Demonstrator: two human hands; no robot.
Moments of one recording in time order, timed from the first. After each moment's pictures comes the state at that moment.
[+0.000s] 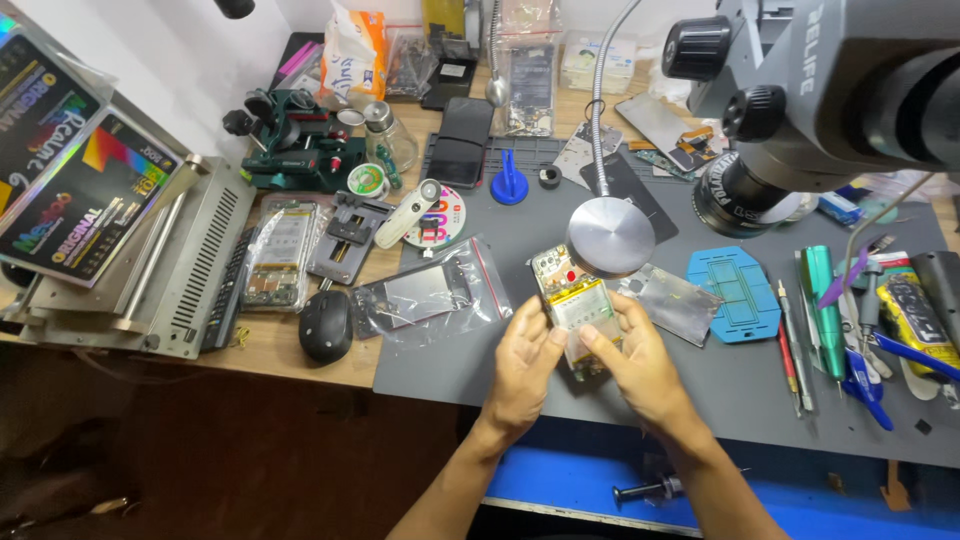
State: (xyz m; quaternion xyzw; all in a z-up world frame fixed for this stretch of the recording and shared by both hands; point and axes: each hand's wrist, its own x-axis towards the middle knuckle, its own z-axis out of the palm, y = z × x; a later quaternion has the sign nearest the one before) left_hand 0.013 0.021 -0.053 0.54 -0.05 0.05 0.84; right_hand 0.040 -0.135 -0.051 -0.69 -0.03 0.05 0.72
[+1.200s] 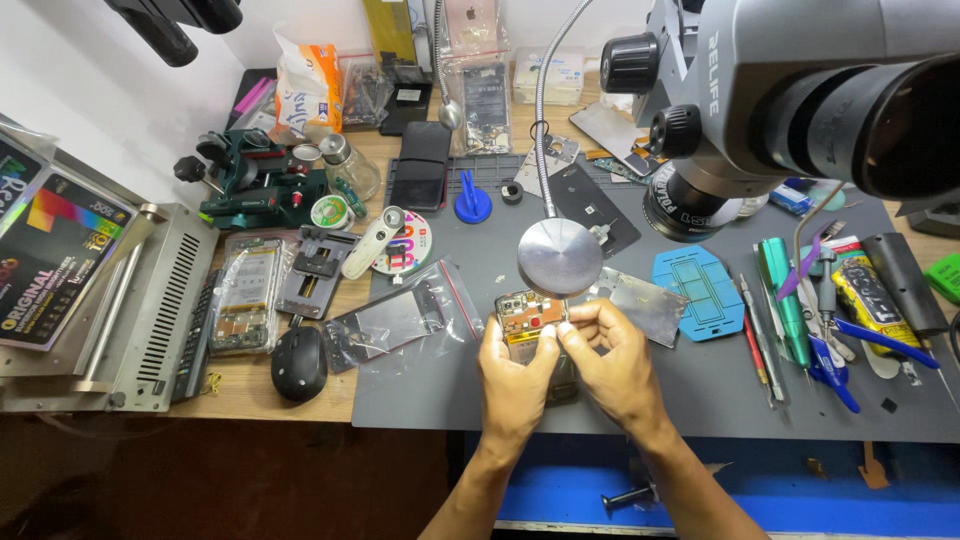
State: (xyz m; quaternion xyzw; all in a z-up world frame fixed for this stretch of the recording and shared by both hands) left_hand 0.023 -0.002 0.009 0.63 0.16 0.08 0.75; right_hand 0.038 -0.124 0.000 -0.80 0.03 -0.03 0.60
